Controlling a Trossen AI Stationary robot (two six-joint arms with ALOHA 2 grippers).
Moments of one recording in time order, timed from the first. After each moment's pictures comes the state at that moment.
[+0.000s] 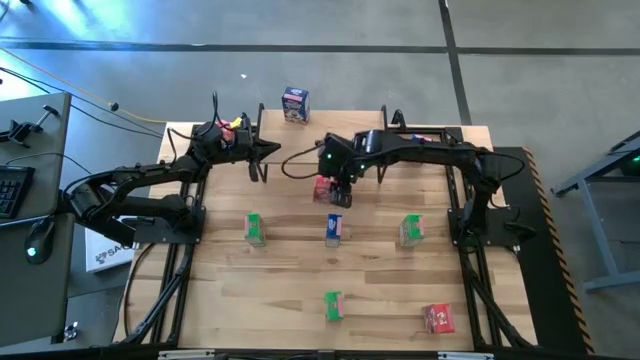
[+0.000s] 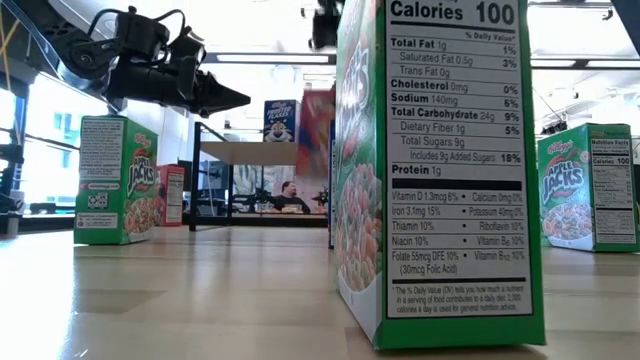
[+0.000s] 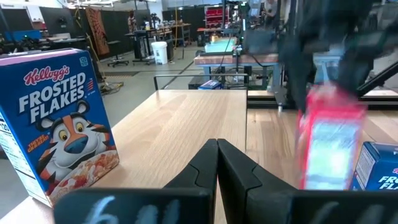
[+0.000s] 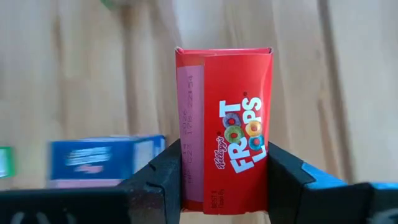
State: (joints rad) left arm 0.77 1.14 0.39 0.70 0.55 0.13; right arm -0.19 1.87 1.79 -1.03 -0.10 -0.09
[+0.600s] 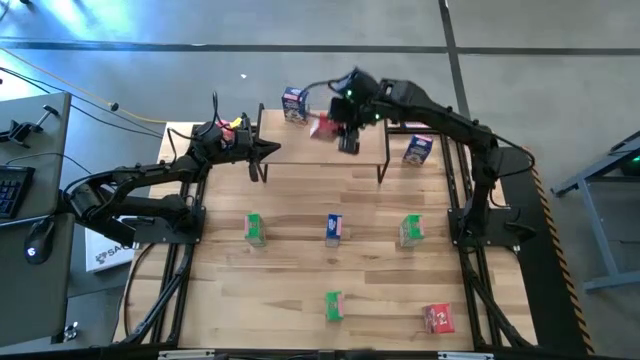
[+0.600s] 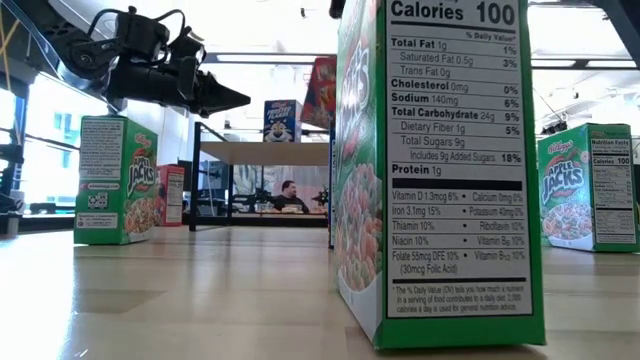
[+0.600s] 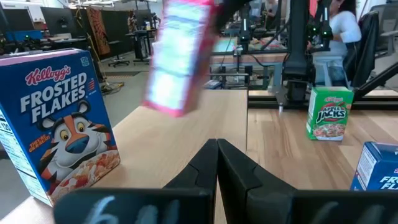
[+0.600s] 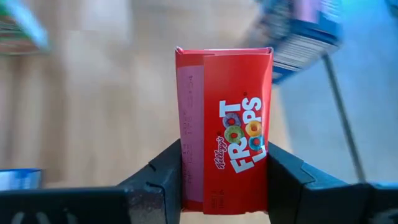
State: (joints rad) left arm 0.77 1.14 0.39 0.70 0.54 0.13; right arm -0.44 1.88 2.08 -1.07 0.00 -0.41
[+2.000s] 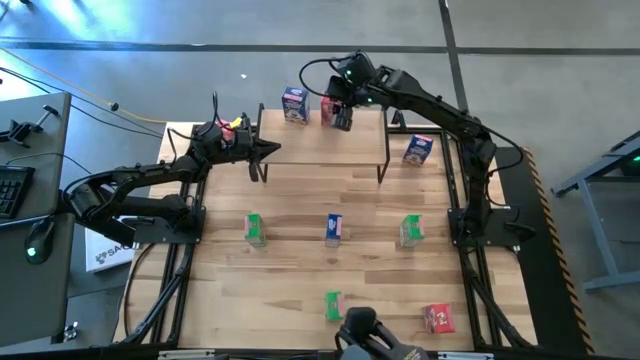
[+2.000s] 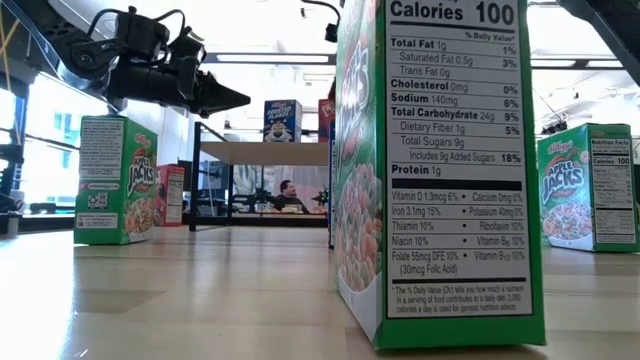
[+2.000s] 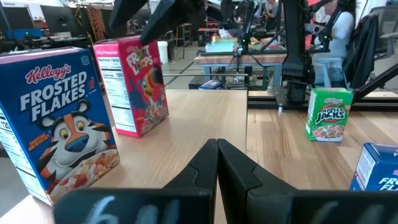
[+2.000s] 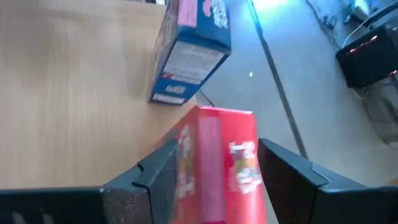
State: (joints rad) left arm 0.77 1.14 0.39 0.70 0.54 0.12; right arm -0.55 1.95 2.08 -0.85 0.07 -0.51
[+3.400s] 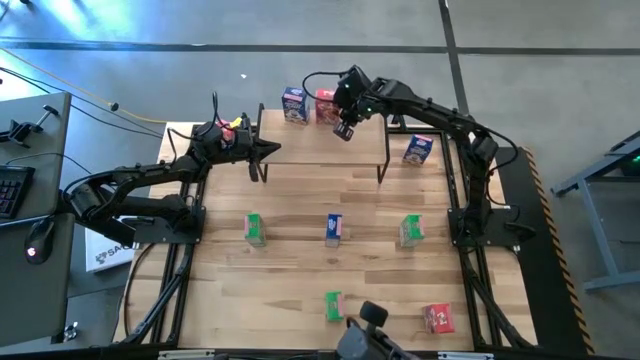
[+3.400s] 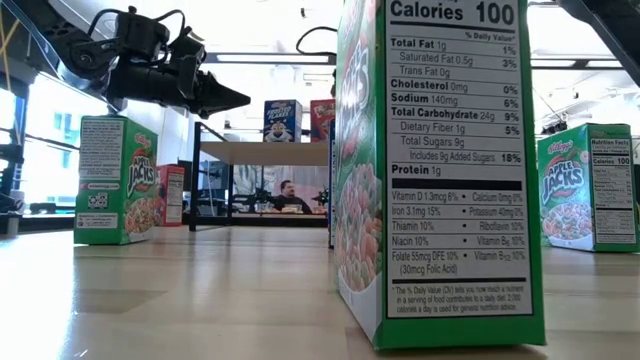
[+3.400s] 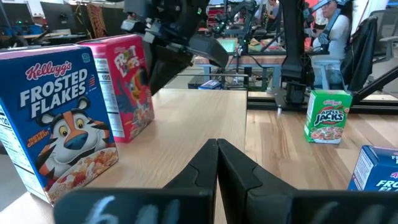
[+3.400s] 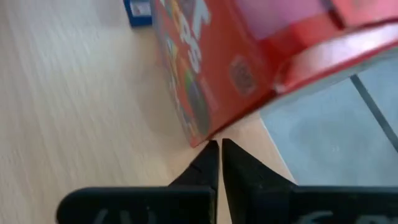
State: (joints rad) left arm 0.77 1.14 0.39 0.70 0.54 0.11; right arm -0.61 1.95 1.85 -0.82 0.04 -0.21
